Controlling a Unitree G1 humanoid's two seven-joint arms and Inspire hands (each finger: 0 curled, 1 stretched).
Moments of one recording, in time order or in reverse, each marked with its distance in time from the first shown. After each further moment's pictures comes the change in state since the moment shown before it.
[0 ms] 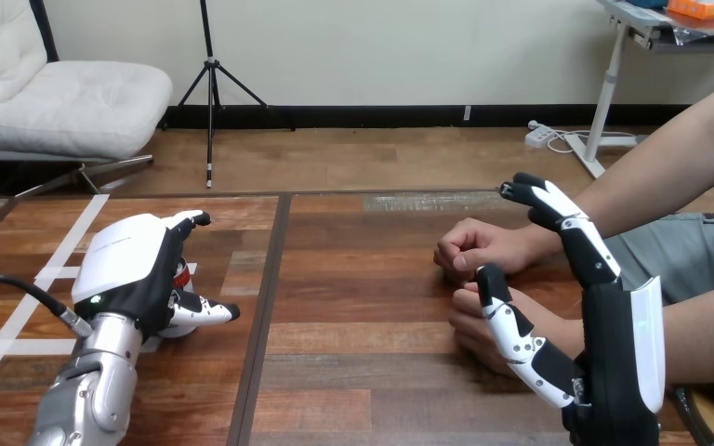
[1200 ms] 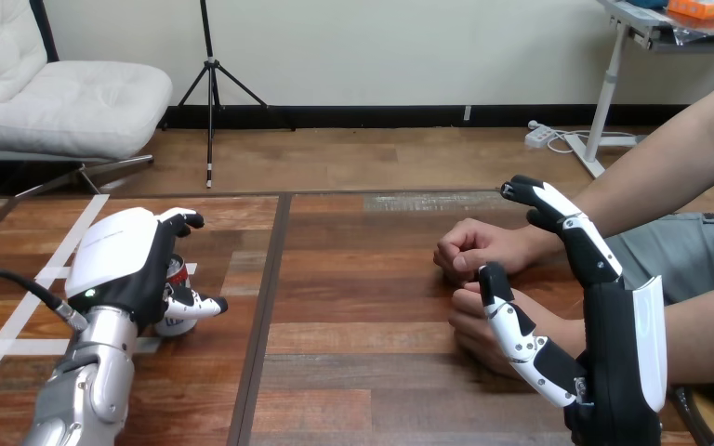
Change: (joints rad) left arm -0.023 0.004 -0.001 0.012 -0.009 0.032 0.008; right arm 0.000 0.000 -0.003 0.000 0.020 0.000 0.015
